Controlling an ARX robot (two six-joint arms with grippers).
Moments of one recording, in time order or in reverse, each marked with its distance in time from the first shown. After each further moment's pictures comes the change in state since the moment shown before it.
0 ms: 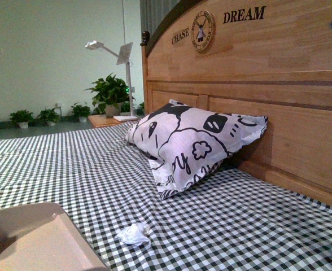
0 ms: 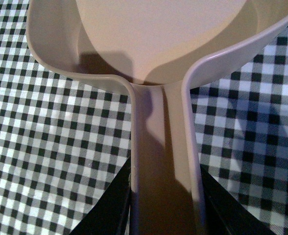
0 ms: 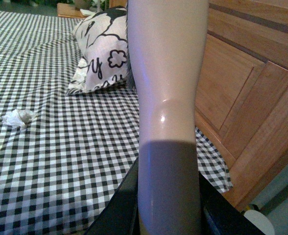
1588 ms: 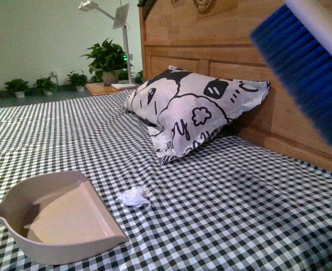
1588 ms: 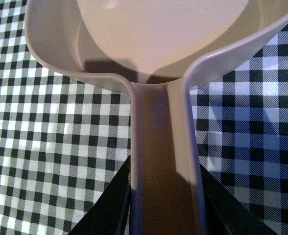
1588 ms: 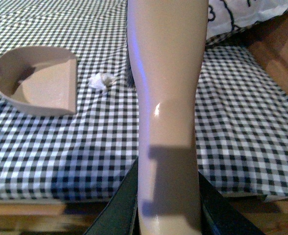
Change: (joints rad) left arm -0.058 0.189 0.047 0.152 0.017 0.037; right arm -0.060 0.220 0.227 -0.215 -0.367 0.061
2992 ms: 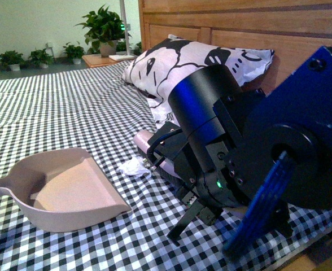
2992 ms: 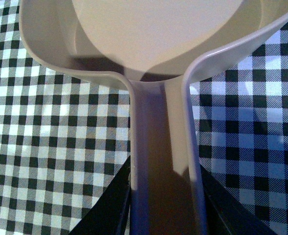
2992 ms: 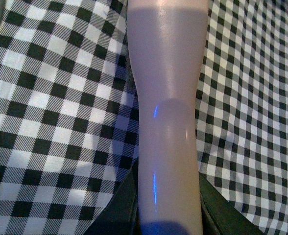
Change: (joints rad) left arm -0.016 0.068 0.114 -0.122 -0.011 0.021; right arm 0.405 1.242 0.618 0.116 0.570 -0.294
